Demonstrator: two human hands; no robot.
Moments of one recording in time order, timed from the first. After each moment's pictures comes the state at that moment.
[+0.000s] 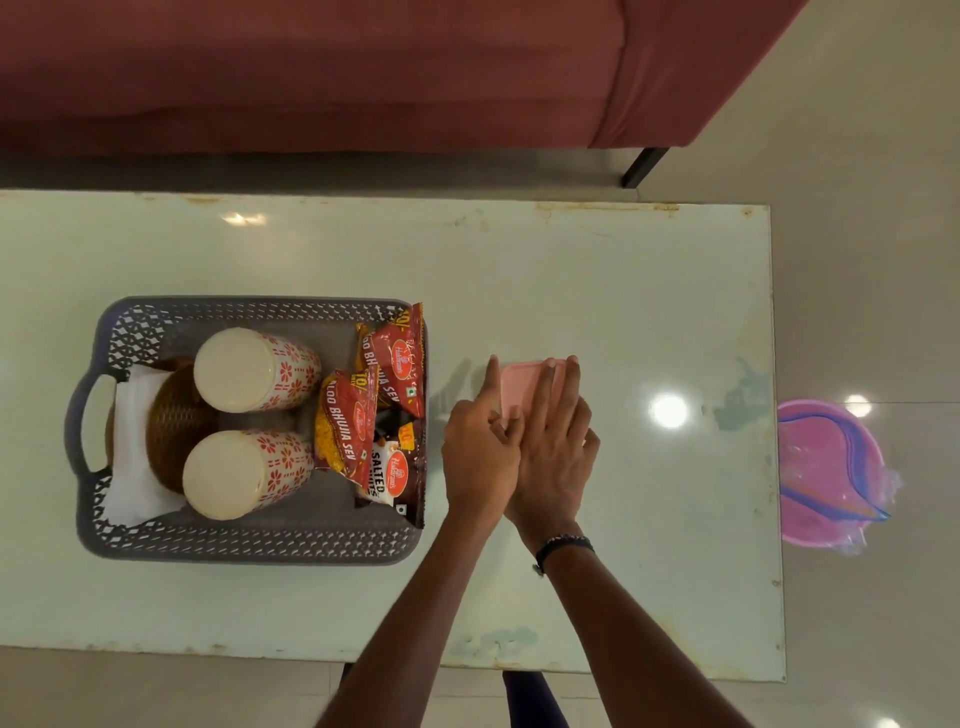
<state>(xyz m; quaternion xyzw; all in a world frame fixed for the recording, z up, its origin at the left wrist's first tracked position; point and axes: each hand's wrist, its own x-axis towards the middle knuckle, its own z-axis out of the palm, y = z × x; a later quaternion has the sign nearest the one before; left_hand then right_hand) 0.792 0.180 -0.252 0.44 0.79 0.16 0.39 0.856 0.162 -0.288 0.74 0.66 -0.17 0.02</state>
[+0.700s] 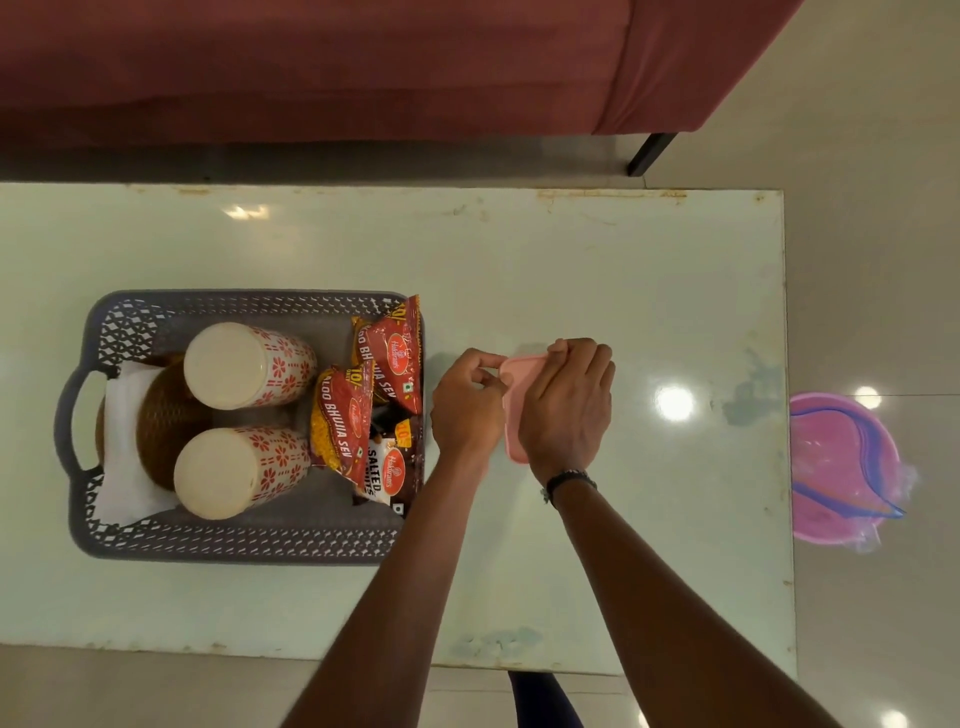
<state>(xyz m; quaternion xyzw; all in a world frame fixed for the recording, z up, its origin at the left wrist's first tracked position) 0.781 0.218 -0.258 0.24 0.80 0.25 0.50 0.856 0.218 -0.300 0.81 0.51 -0.20 -0.21</state>
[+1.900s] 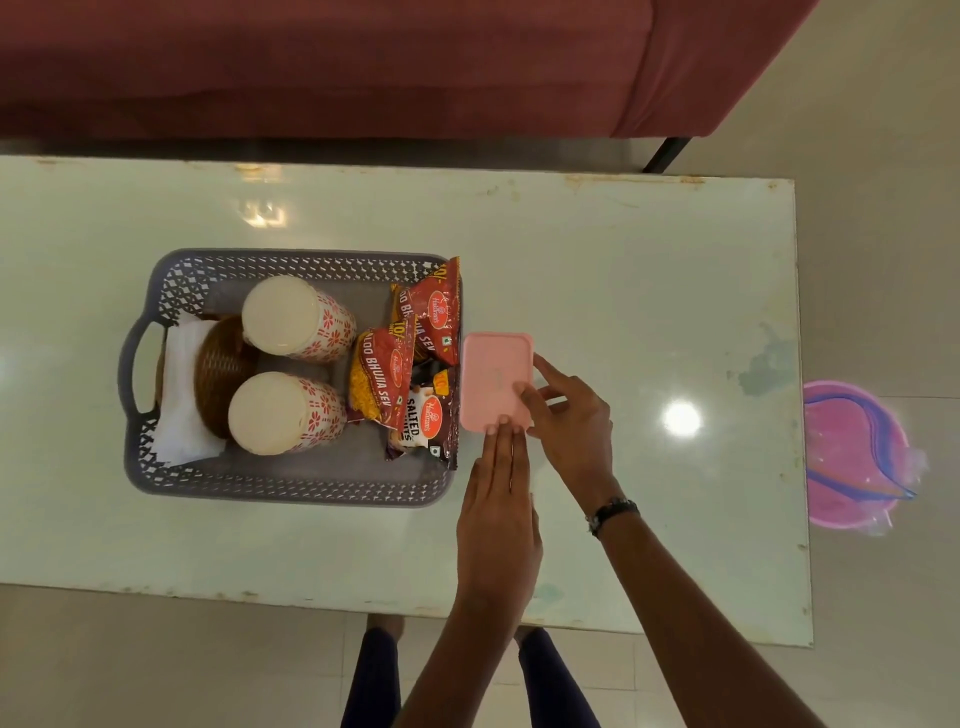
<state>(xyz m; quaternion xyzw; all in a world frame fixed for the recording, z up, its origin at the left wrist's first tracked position) 0.790 0.054 -0.248 0.63 0.73 0.05 0.25 0.861 0.151 -0.287 0.70 0.51 -0.45 -0.23</state>
